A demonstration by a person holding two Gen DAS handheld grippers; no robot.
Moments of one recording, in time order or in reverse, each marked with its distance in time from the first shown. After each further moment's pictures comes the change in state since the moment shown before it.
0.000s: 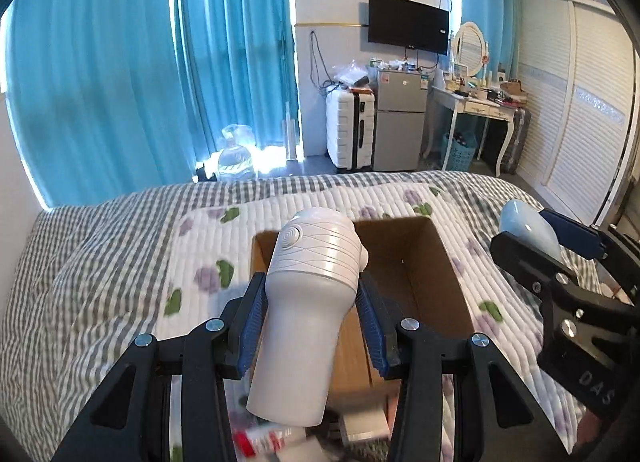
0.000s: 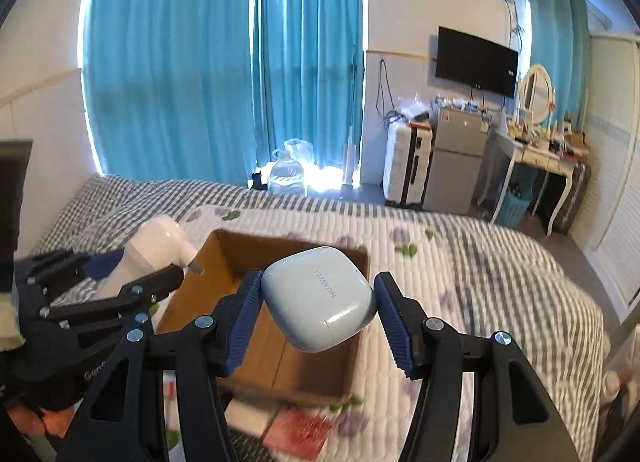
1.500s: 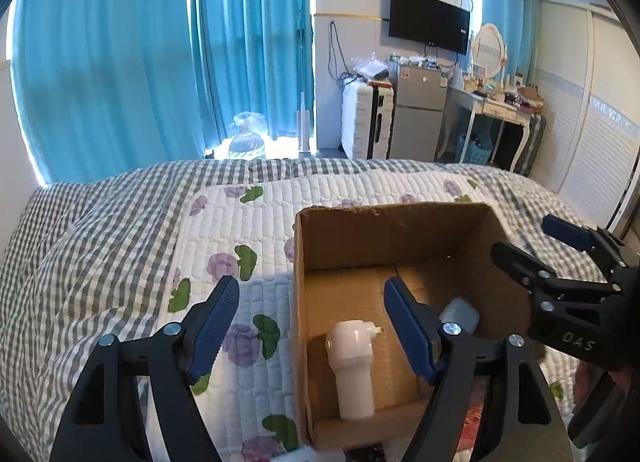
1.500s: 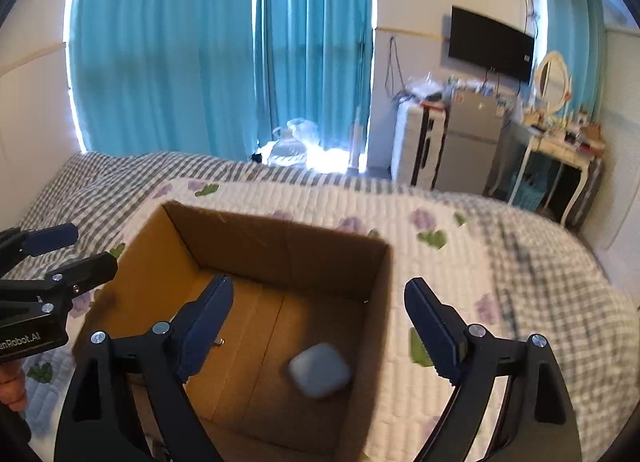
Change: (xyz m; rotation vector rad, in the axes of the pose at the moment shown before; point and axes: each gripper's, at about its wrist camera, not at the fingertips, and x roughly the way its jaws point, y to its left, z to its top) left arm 0.035 0.048 -0.029 -0.061 0.005 0.011; right arm 0.106 -0.013 -0.034 -0.018 0.048 0.021
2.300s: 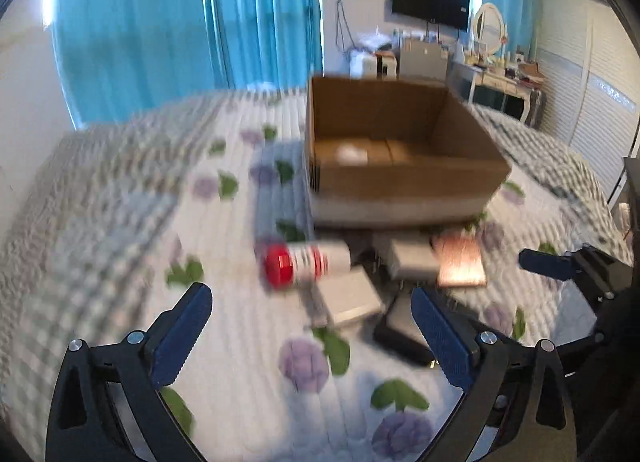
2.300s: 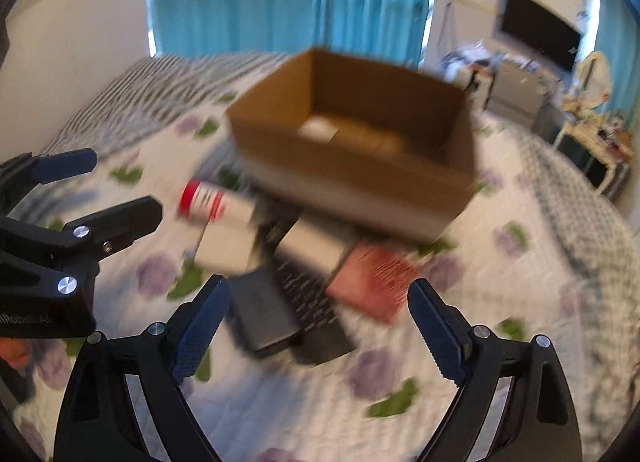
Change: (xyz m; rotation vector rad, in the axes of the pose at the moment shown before) left arm -0.078 -0.003 -0.167 -0.004 0.103 0.033; right arm -0.095 0.083 -0.162 -0.138 0.216 0.140
